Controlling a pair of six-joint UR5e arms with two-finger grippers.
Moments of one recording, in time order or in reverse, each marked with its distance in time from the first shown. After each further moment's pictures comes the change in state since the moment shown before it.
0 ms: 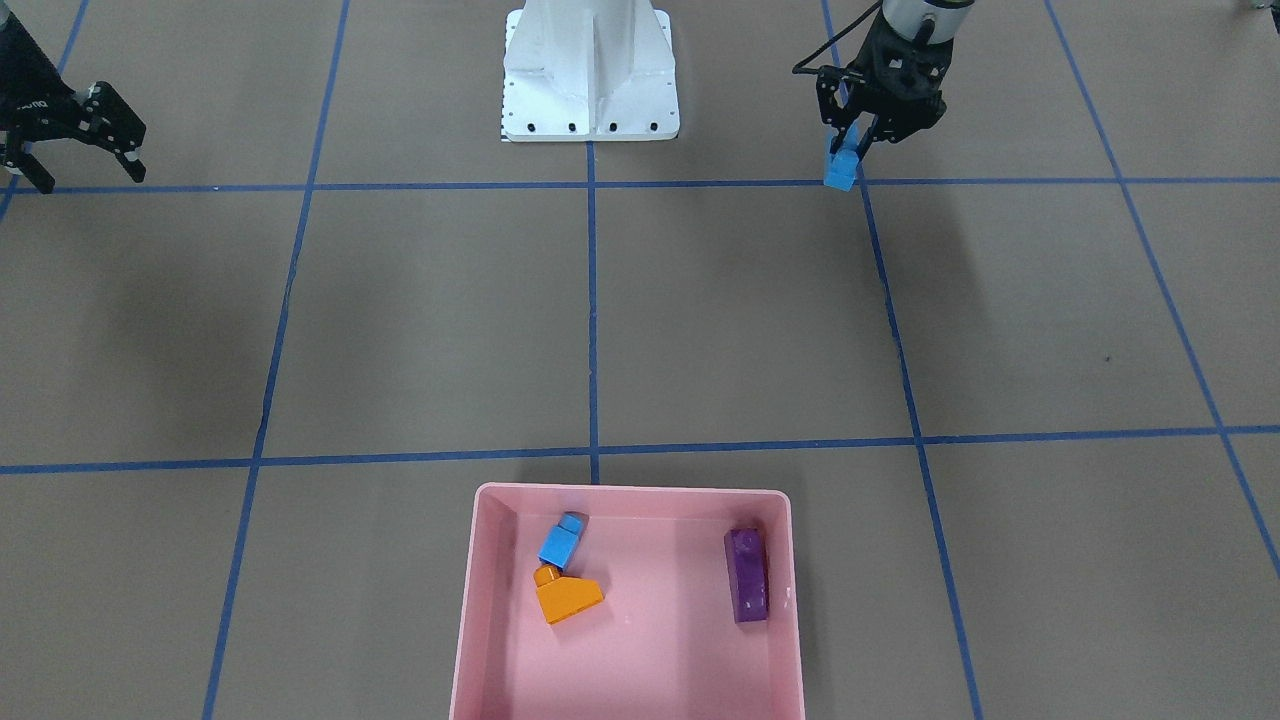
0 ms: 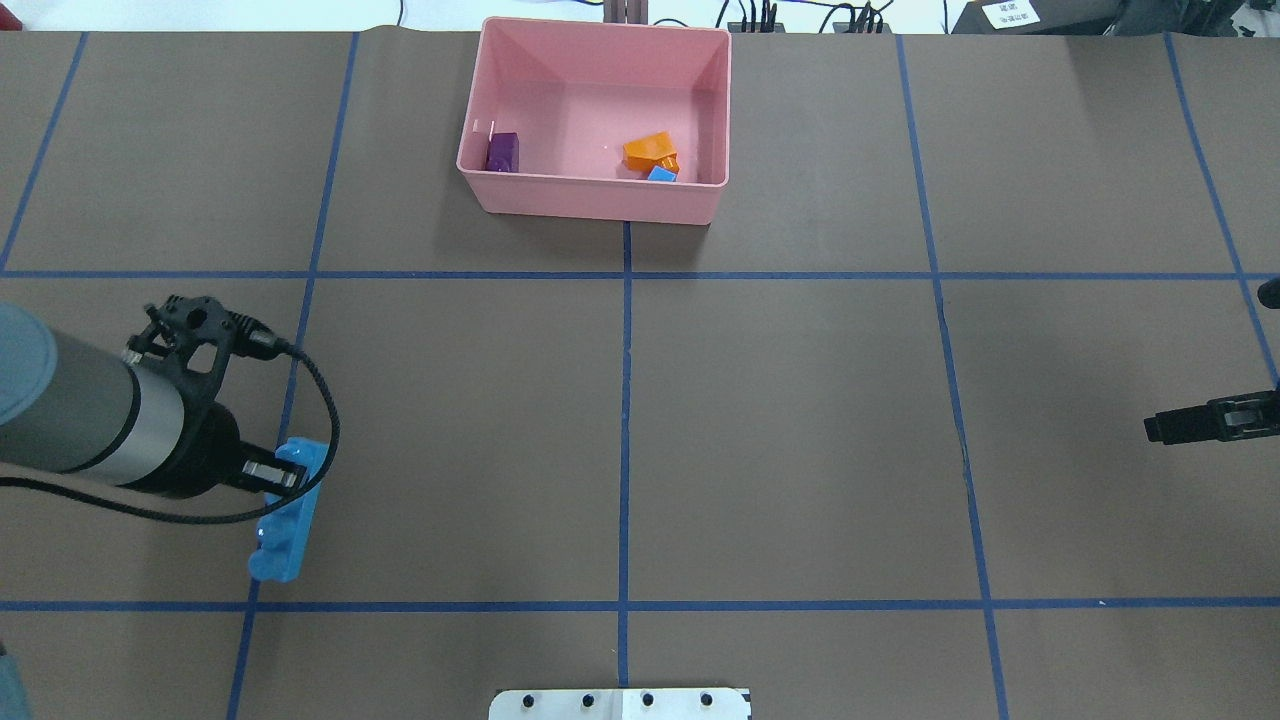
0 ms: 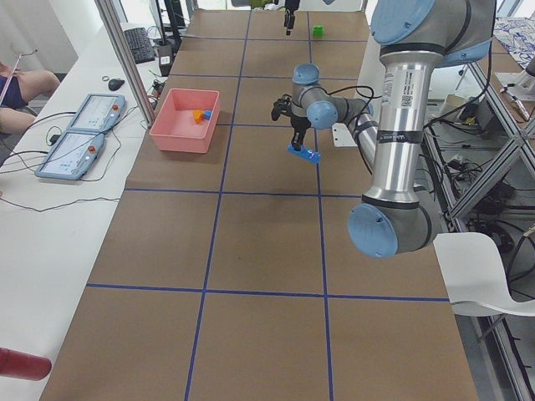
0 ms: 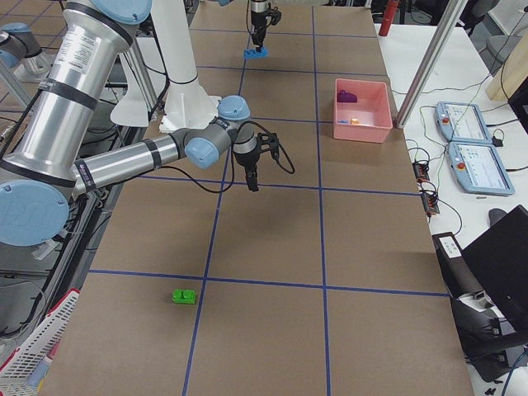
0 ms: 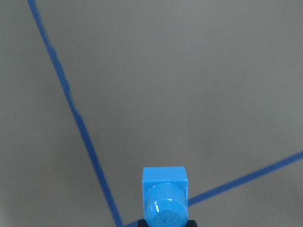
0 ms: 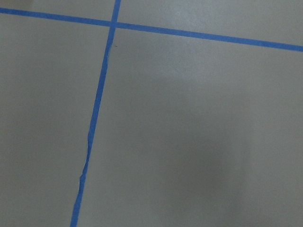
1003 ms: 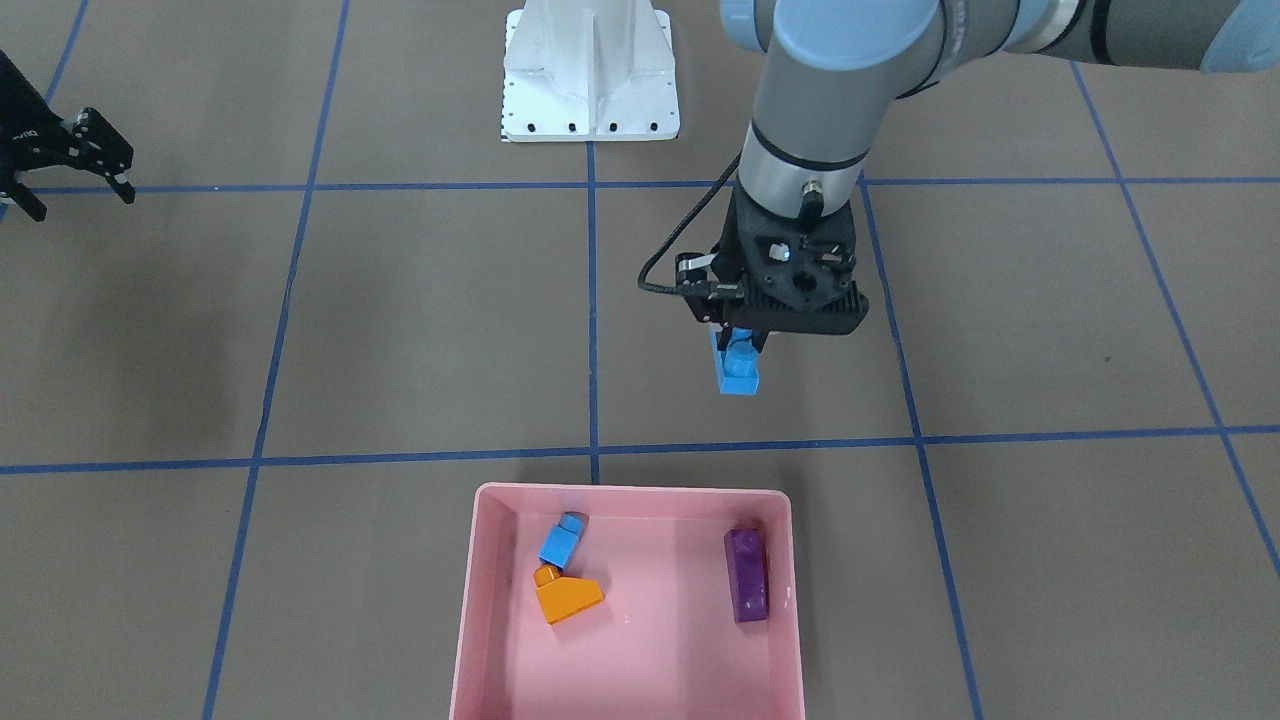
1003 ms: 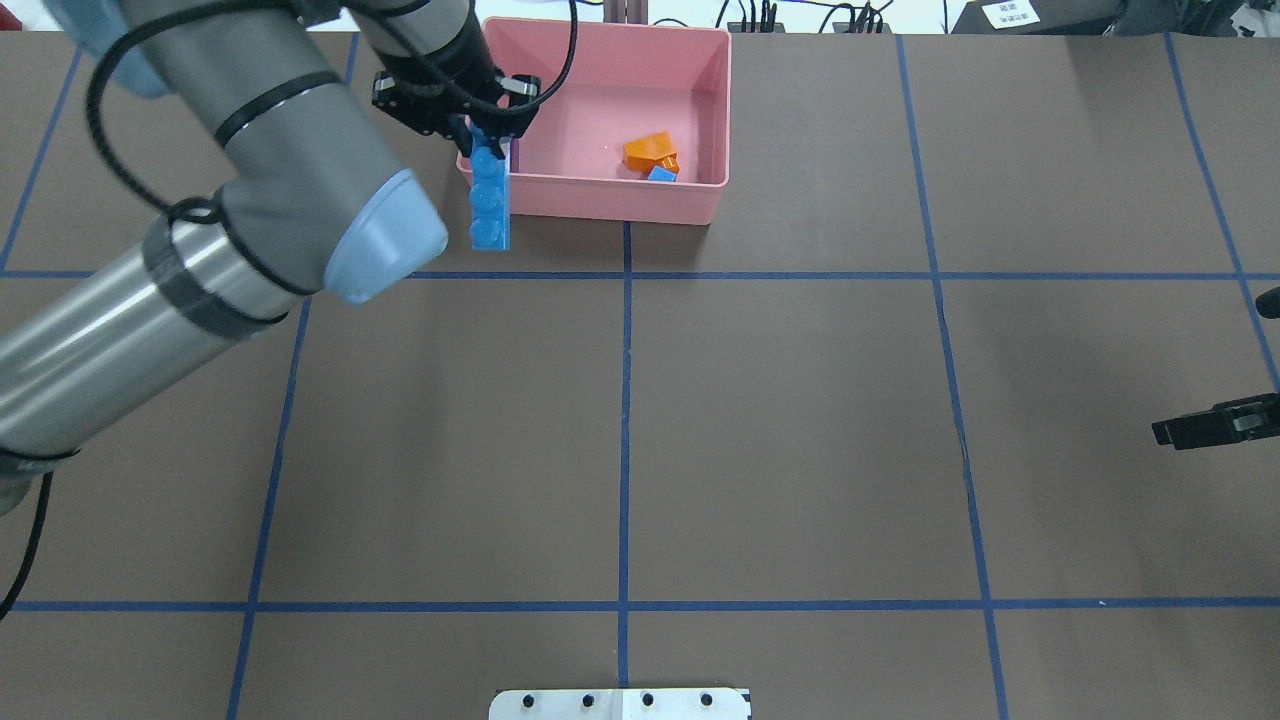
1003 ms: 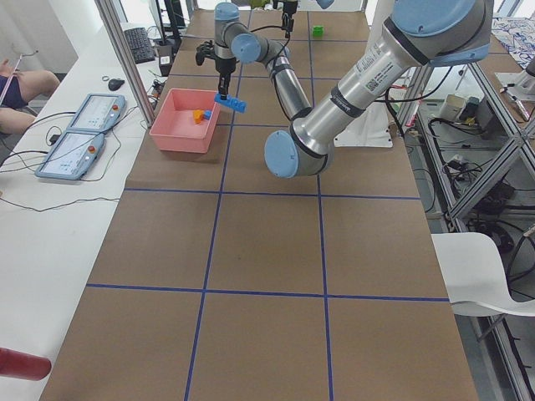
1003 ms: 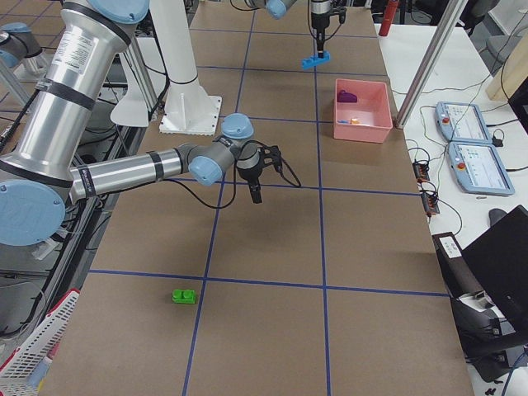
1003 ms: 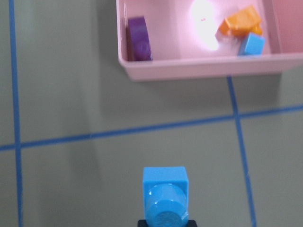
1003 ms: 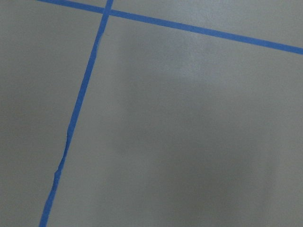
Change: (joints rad) left arm -0.293 -0.812 0.751 0.145 -0.074 -0.010; right arm 0.038 -0.013 -0.113 0.121 0.040 -0.116
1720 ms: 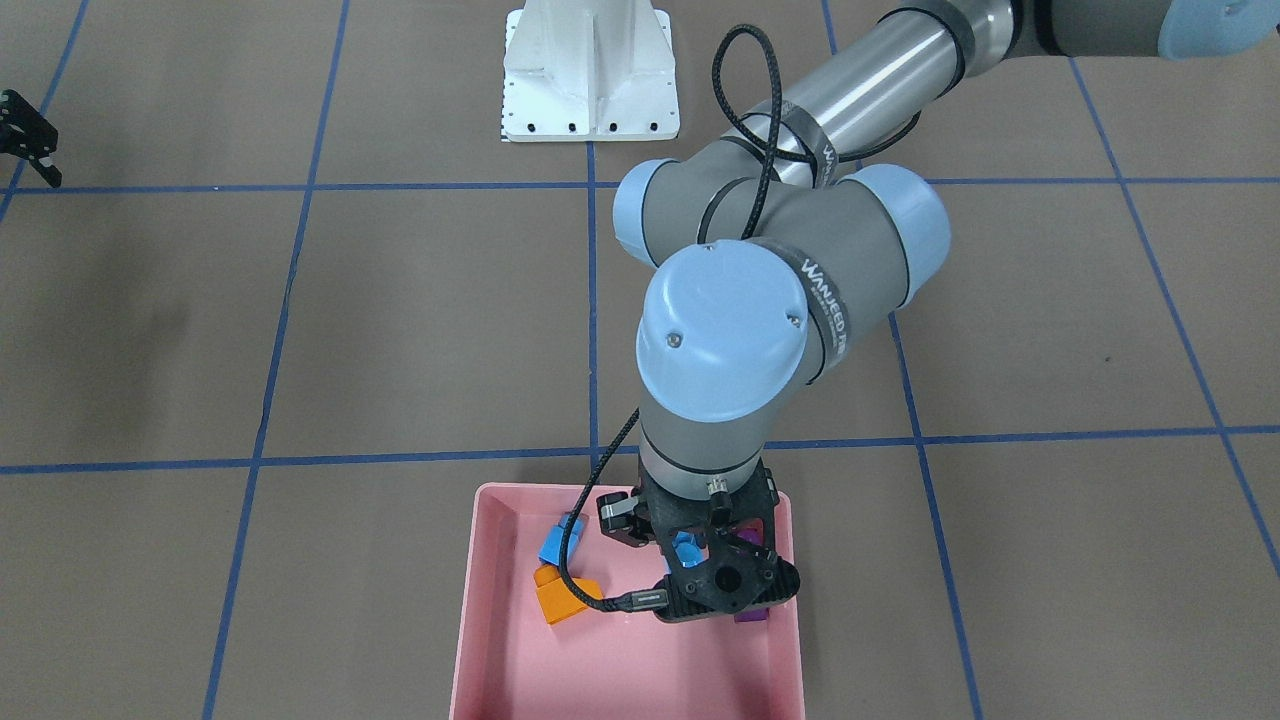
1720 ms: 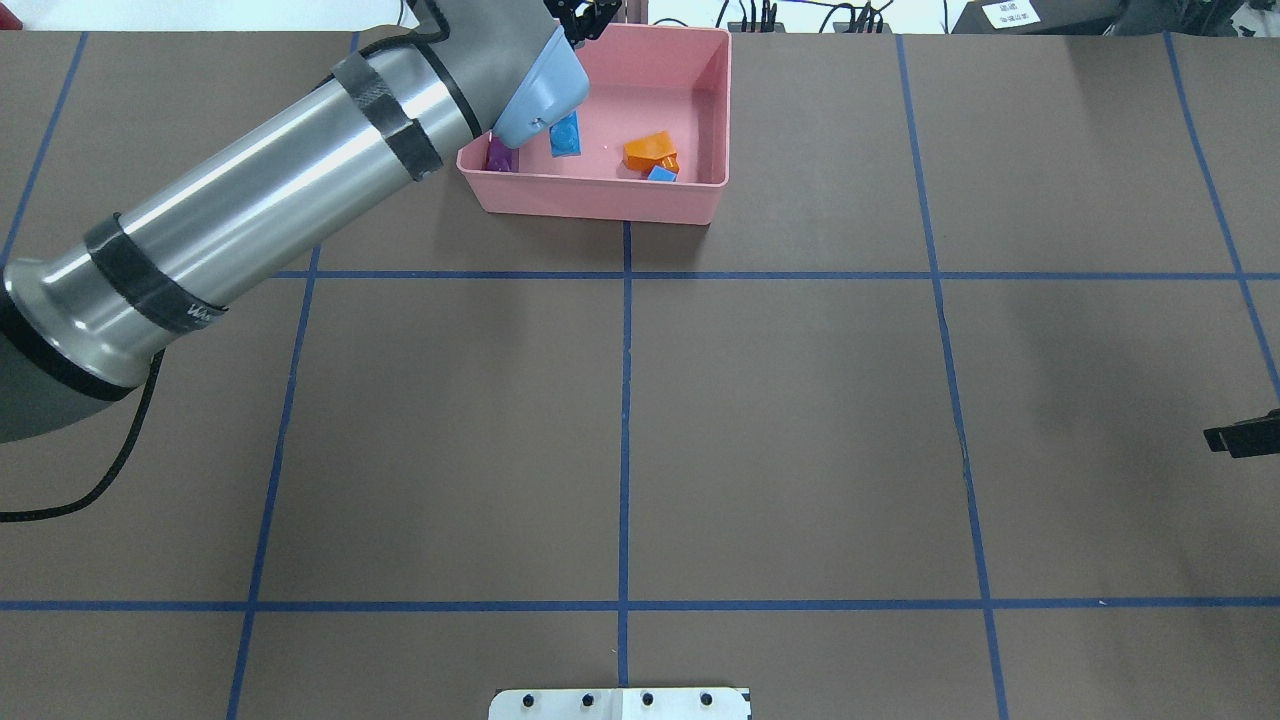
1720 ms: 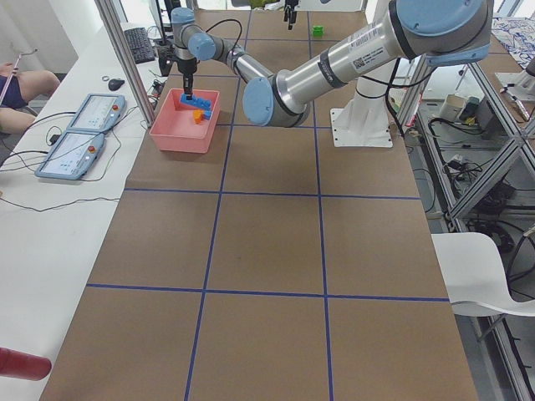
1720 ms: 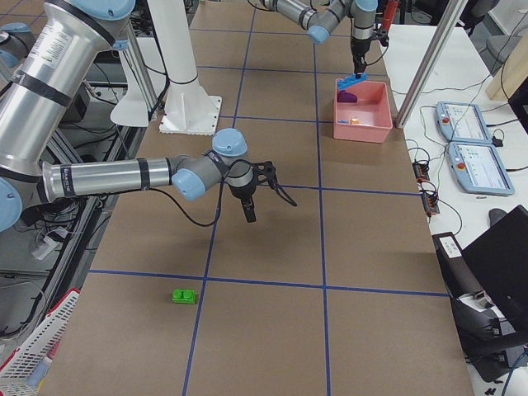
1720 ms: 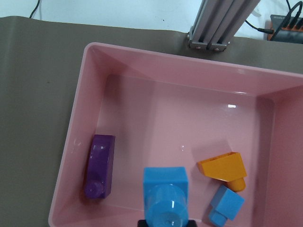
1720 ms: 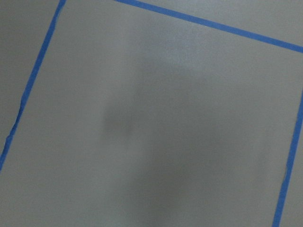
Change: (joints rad) left arm -0.033 -0.290 0.688 -0.326 0.001 -0.114; right arm 0.151 -0.096 -0.030 0.003 0.079 -0.220
